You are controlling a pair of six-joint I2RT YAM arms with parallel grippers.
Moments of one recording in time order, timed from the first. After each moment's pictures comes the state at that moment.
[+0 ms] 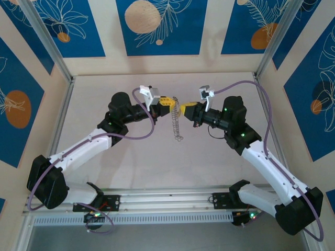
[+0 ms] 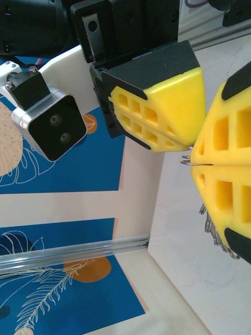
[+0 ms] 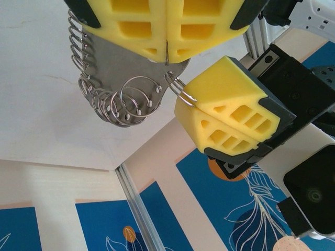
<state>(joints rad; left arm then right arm) -0.64 1.33 1.01 0.40 0.65 -0.04 0.47 1.01 0.91 -0.03 -0.57 0.42</state>
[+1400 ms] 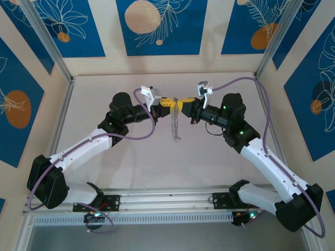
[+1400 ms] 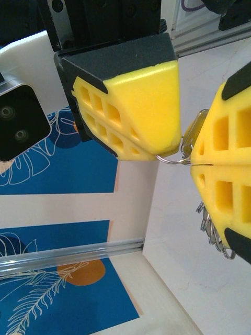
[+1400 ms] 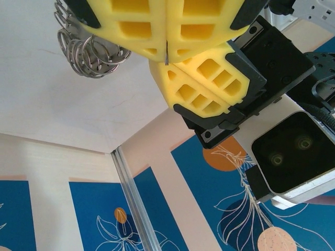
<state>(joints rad) -0.65 1.33 1.01 0.38 0.64 -0.04 0.51 1.04 0.96 0.01 -0.54 0.39</state>
